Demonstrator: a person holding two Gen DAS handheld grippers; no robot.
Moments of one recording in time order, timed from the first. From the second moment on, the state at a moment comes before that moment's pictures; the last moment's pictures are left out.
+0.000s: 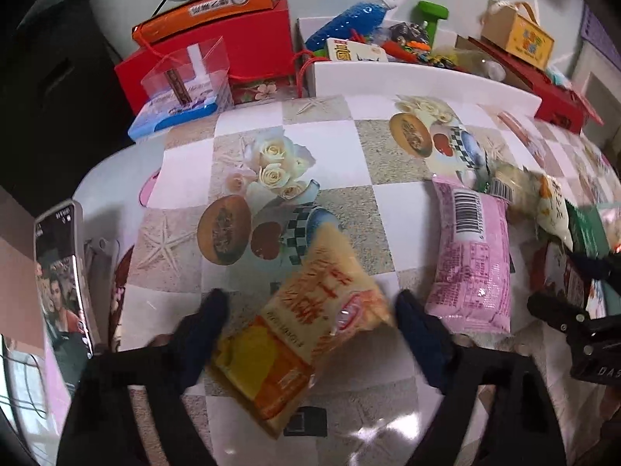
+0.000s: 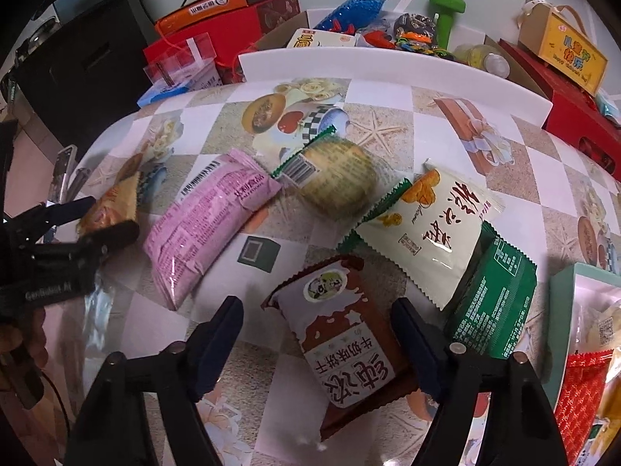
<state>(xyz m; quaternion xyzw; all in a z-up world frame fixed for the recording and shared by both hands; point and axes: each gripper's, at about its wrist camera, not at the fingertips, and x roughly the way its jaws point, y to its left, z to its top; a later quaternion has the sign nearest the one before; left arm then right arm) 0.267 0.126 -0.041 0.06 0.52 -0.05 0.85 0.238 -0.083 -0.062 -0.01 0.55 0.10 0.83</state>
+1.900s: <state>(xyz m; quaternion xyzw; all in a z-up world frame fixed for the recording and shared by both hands) 0.212 0.119 -0.008 -0.10 0.48 -0.01 0.87 0.196 -0.097 -0.034 0.01 0.54 0.07 0.84</state>
